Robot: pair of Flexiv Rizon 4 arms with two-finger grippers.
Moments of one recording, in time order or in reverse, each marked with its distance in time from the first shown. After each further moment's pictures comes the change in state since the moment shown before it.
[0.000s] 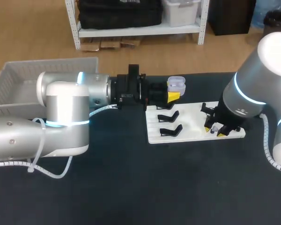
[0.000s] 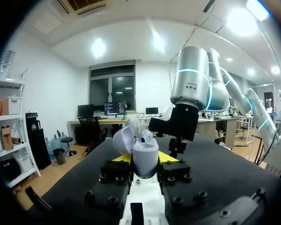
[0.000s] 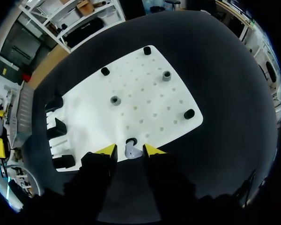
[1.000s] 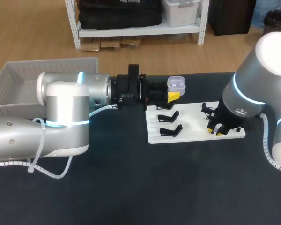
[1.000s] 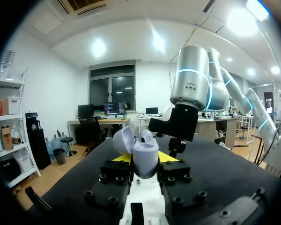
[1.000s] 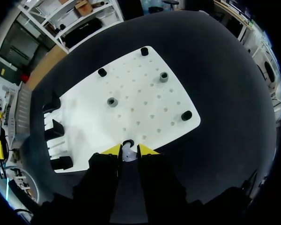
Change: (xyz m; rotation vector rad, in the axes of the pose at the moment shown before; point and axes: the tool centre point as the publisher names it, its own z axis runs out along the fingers) left arm 0.000 0.000 0.000 0.000 0.000 0.000; right arm -0.001 -0.003 0.000 0.020 -0.005 0.004
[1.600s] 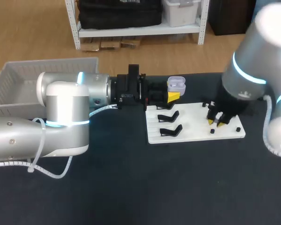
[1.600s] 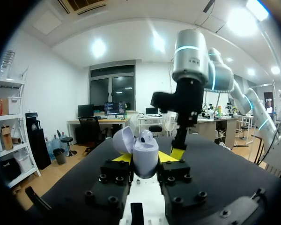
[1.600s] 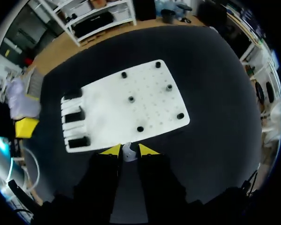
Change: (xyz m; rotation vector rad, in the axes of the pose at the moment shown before) left arm 0.000 0.000 0.000 0.000 0.000 0.000; right arm 0.006 0.023 -0.068 0.019 0.059 -0.167
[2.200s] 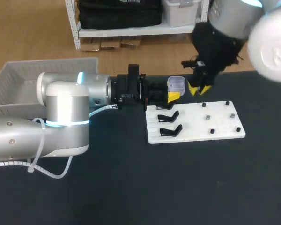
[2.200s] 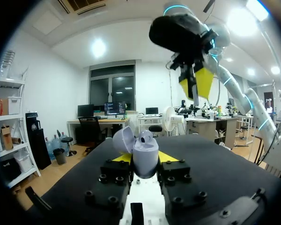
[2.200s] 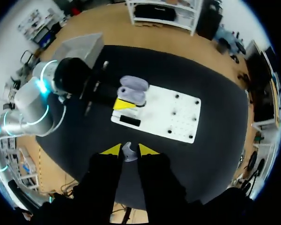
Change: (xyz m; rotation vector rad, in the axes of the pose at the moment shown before) left arm 0.000 0.000 0.000 0.000 0.000 0.000; right arm 0.000 0.084 -0.121 -0.109 0.130 -0.537
